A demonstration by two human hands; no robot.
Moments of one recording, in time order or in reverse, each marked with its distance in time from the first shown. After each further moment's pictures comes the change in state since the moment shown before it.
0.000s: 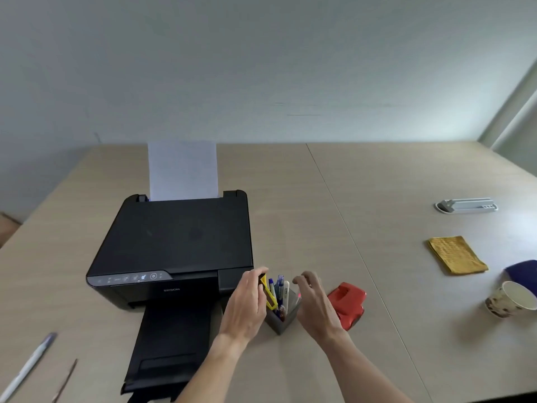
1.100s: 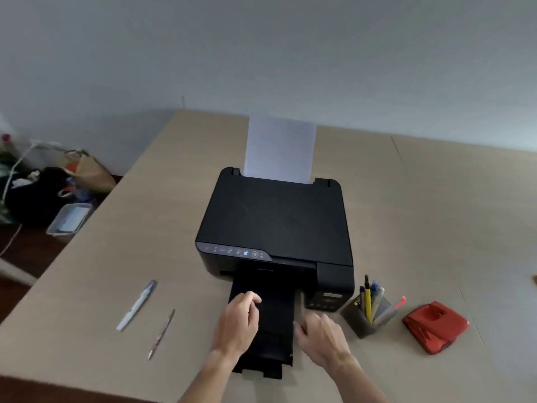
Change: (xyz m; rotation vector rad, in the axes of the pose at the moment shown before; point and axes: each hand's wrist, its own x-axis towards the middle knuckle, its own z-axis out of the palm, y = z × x) left_hand -0.085 -0.152 -0.120 0.117 0.016 -0.342; right_hand -0.014 -0.142 0.112 -0.173 -0.421 0.044
